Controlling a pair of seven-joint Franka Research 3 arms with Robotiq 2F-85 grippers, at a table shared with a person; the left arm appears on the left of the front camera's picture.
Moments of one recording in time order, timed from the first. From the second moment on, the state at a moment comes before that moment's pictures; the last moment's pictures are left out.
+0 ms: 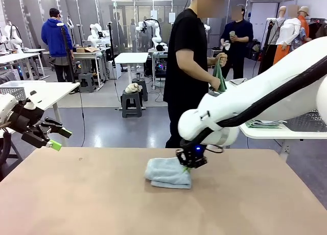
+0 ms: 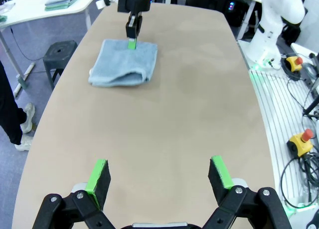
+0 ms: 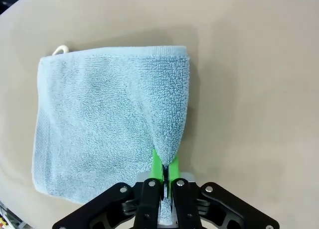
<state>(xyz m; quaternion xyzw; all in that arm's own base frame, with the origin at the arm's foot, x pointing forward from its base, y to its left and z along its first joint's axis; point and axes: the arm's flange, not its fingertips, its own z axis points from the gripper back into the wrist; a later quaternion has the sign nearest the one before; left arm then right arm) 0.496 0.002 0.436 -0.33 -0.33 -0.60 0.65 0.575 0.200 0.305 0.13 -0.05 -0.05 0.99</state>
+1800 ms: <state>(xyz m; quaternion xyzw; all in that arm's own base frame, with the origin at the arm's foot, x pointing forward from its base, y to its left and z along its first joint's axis) 0.496 0.003 0.436 -0.33 -0.33 -0.60 0.65 0.632 -0.135 0.313 0.09 -0.08 -0.06 0.99</state>
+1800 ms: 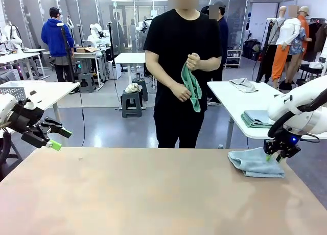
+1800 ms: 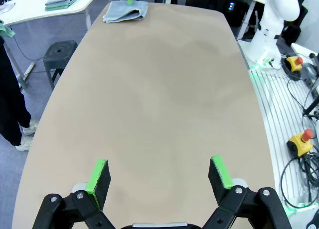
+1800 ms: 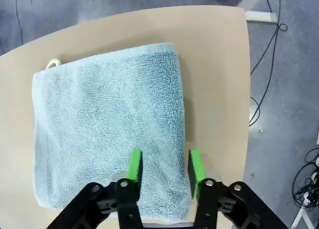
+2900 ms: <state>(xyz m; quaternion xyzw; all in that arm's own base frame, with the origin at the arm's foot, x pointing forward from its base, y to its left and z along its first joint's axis) 0.496 0.002 0.436 -0.33 -0.33 -0.60 0.65 0.403 -0.008 0.561 0.04 -0.17 -0.03 0.98</state>
